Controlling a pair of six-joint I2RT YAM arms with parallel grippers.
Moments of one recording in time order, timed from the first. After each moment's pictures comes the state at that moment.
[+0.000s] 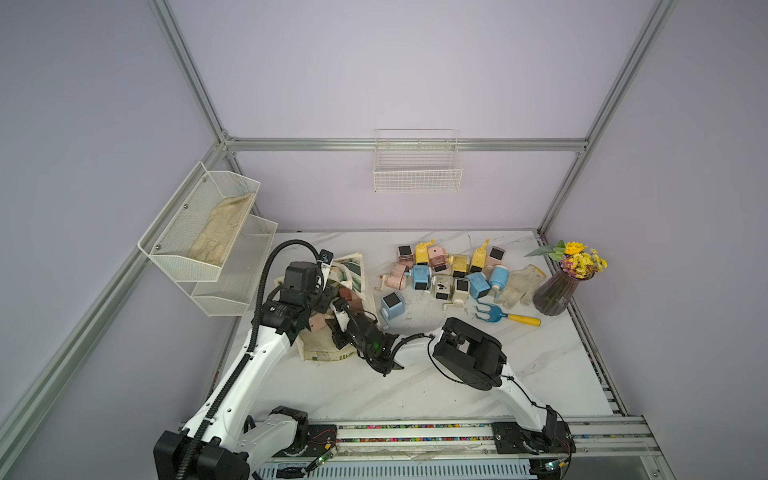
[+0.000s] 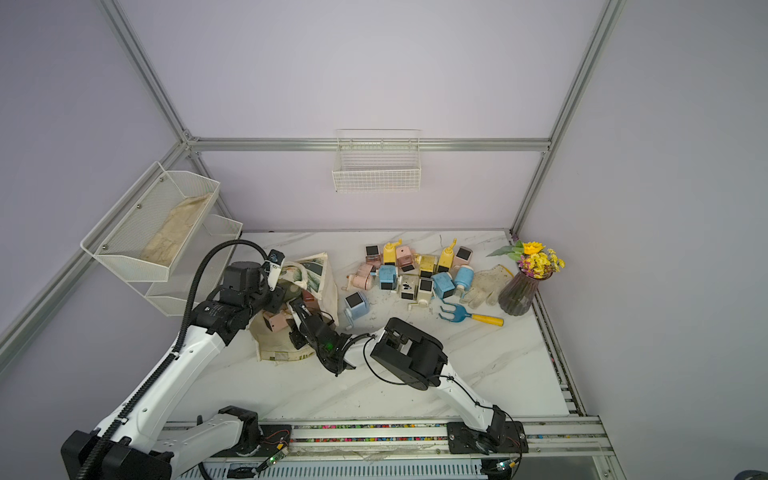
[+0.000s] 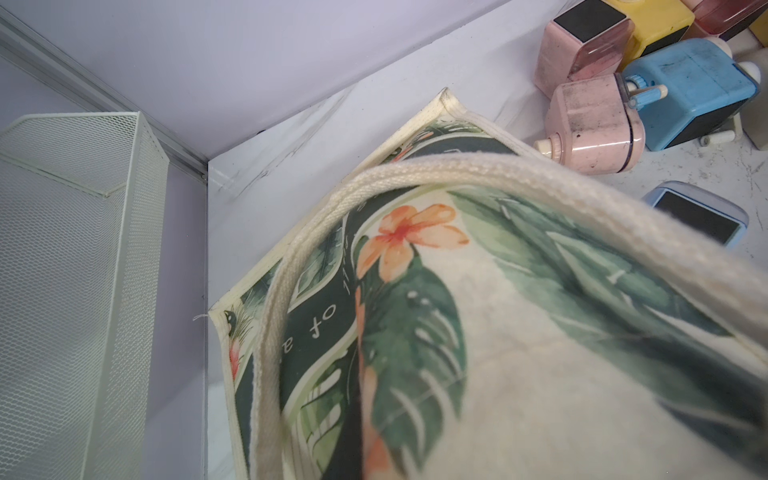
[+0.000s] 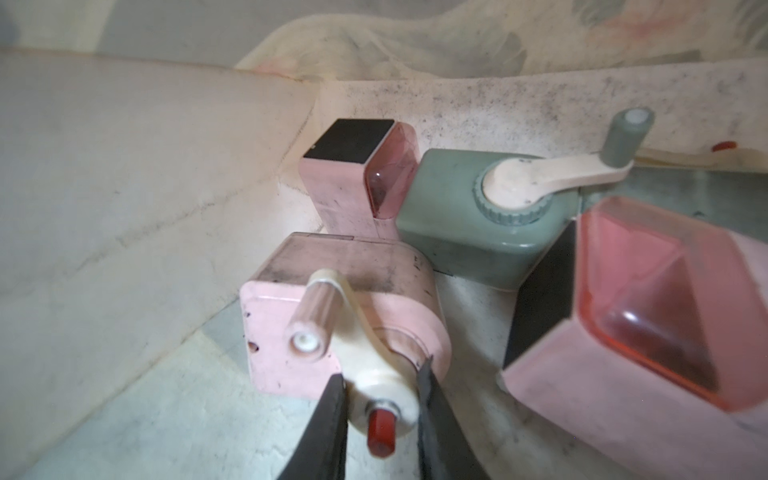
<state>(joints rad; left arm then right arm) -0.23 1.09 1.01 -0.60 -0.22 0.23 1.10 2.33 1.41 0.65 0.24 0.23</state>
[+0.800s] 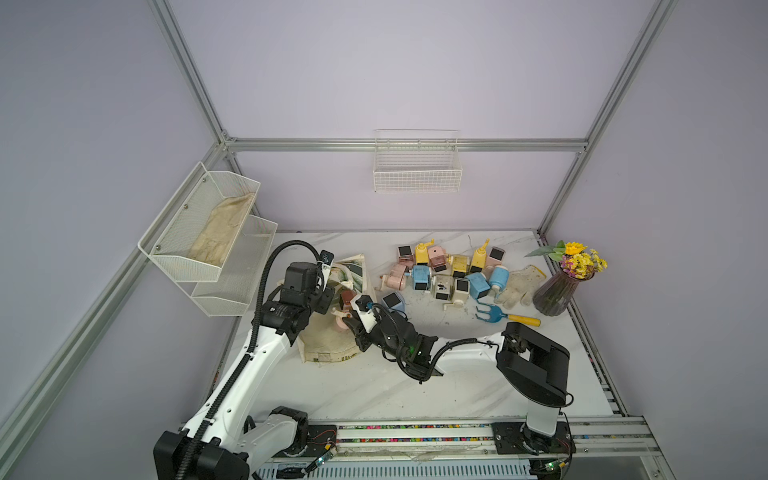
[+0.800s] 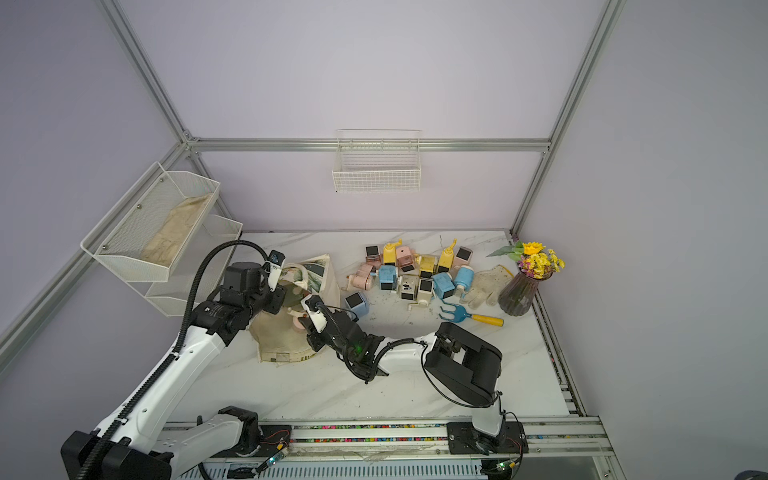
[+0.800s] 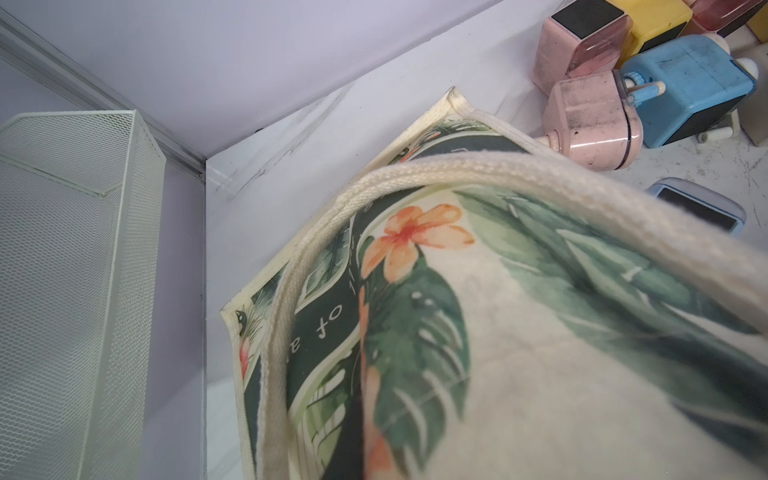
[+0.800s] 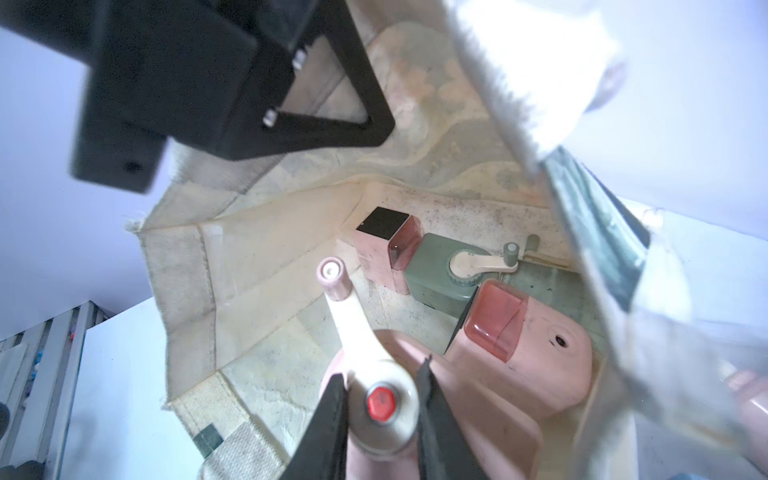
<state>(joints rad) -0.23 1.09 1.01 -0.60 -0.22 0.23 1.10 1.86 1.03 0.68 0.17 0.13</state>
